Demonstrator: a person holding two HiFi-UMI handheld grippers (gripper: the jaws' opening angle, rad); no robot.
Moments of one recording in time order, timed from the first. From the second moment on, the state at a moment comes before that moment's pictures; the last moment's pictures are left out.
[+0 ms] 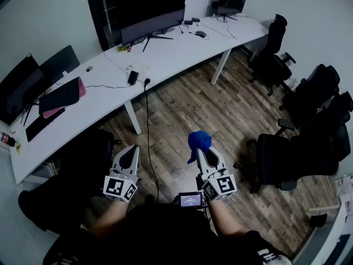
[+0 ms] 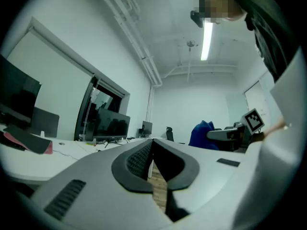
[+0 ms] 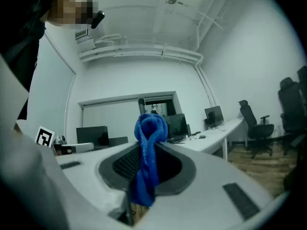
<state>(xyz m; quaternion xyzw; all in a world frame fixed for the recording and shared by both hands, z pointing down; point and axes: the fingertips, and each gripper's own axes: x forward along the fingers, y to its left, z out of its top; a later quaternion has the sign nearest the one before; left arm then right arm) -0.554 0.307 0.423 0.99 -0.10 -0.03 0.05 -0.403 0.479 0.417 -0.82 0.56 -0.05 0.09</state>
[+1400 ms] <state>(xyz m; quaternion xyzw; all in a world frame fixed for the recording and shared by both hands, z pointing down) -0.543 0.360 0.450 0.98 -0.19 -0.02 0.06 -0.335 0.577 0.453 -0.83 0.55 -0.03 0.08</state>
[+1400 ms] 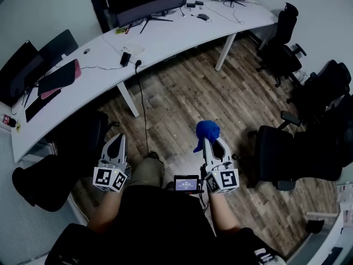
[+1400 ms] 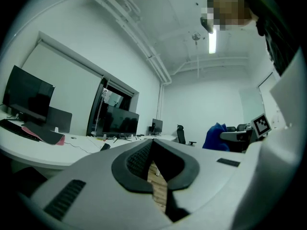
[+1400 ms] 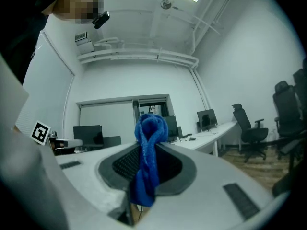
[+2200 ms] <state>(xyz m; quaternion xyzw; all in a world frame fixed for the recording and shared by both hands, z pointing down) -0.387 0.205 0.443 0.98 -0.20 -0.04 0.07 -0.186 0.432 0.422 -0.82 0.57 -0.02 0.09</state>
